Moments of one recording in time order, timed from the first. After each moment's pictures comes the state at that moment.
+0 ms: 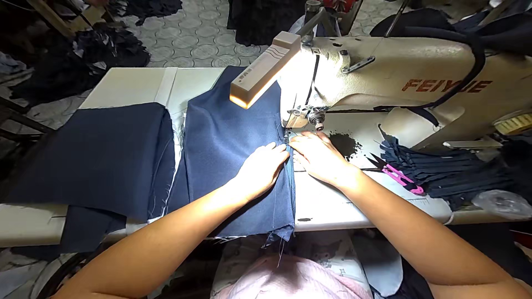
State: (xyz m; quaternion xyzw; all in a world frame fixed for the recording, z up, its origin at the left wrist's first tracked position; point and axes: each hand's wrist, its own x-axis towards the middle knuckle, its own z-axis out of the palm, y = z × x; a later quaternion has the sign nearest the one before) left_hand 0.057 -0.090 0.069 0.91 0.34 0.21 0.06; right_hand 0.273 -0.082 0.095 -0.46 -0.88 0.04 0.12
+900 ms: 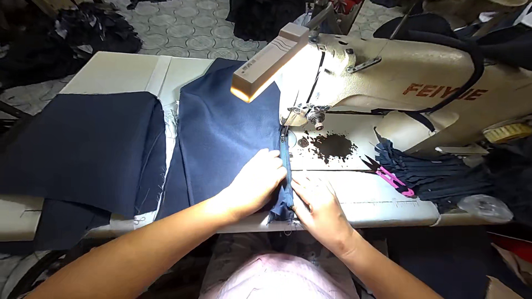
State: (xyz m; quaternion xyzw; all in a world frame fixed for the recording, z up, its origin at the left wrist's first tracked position) left_hand 0.055 -0.119 0.089 0.93 0.26 0.24 0.03; right_hand 0.254 -0.197 0.064 -0.52 -0.80 0.05 0.30
